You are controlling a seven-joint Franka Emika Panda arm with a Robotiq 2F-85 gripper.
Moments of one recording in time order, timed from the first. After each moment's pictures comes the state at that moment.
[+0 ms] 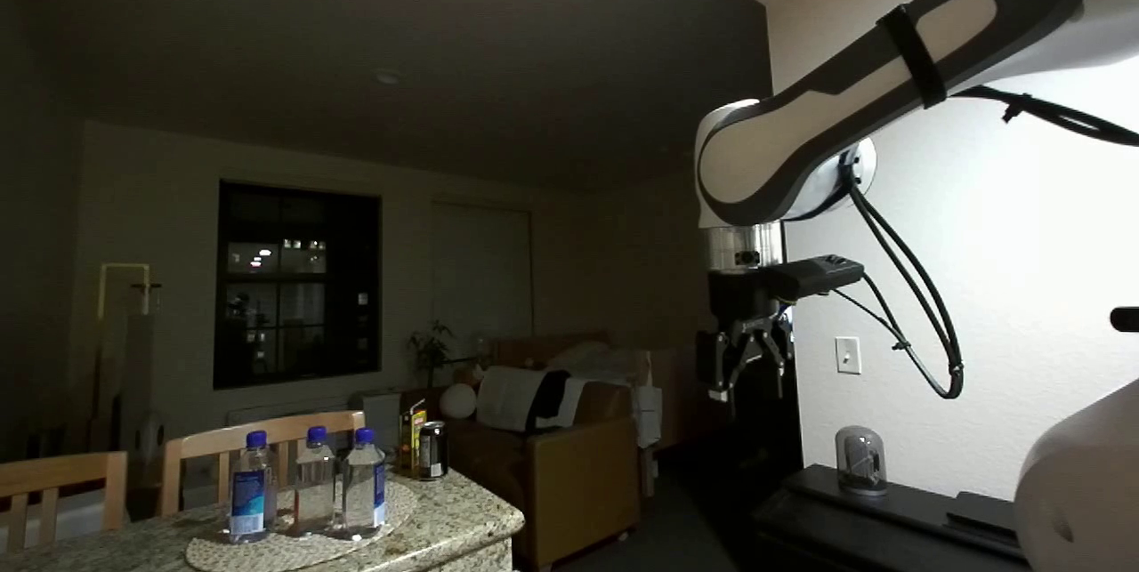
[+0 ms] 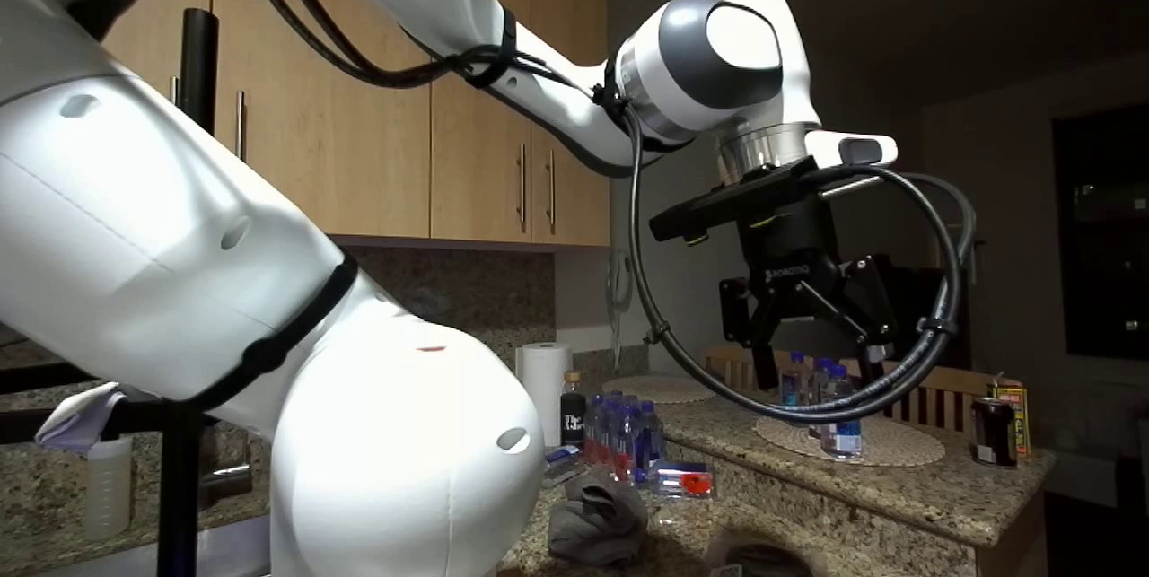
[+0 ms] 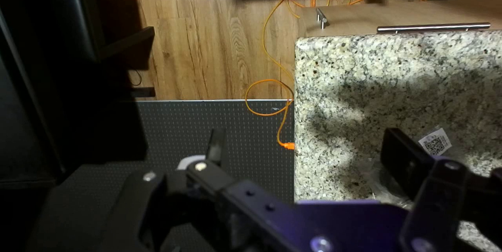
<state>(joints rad) -0.14 -0.85 -0.07 -2.71 -0.19 1.97 -0.03</state>
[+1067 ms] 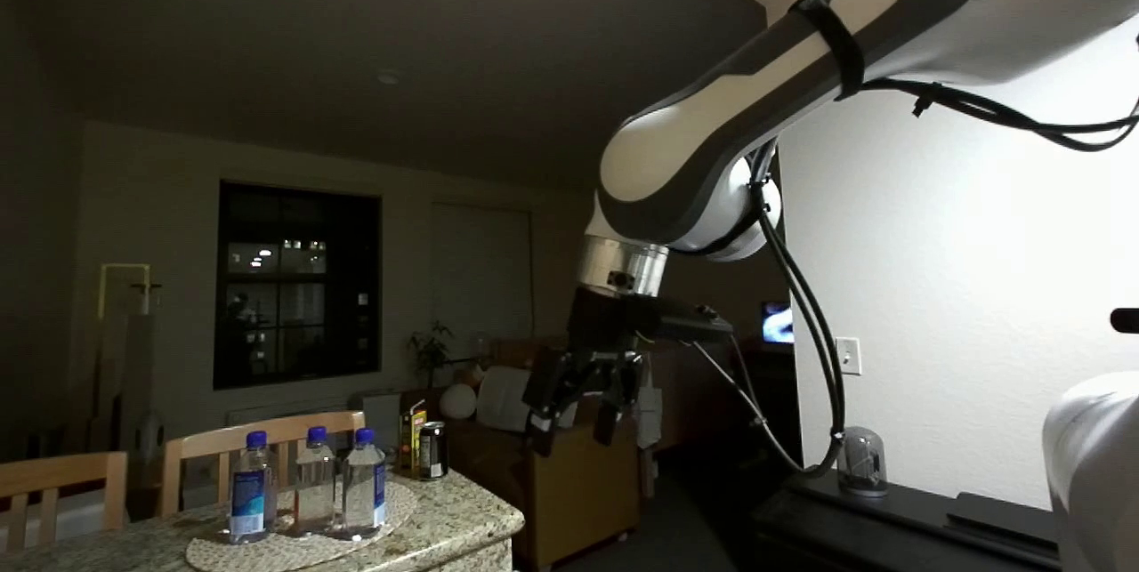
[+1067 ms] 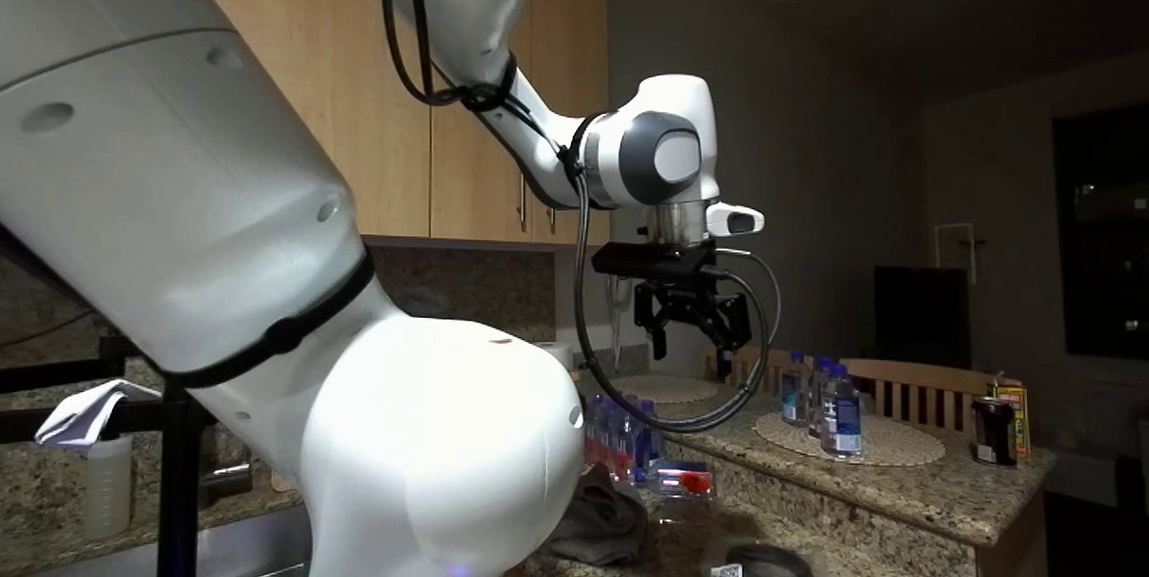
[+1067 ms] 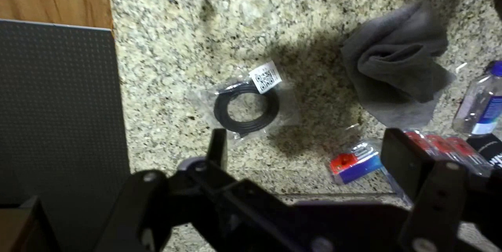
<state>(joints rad) 0.17 -0.66 0.04 -2.70 0.17 2.34 0.01</state>
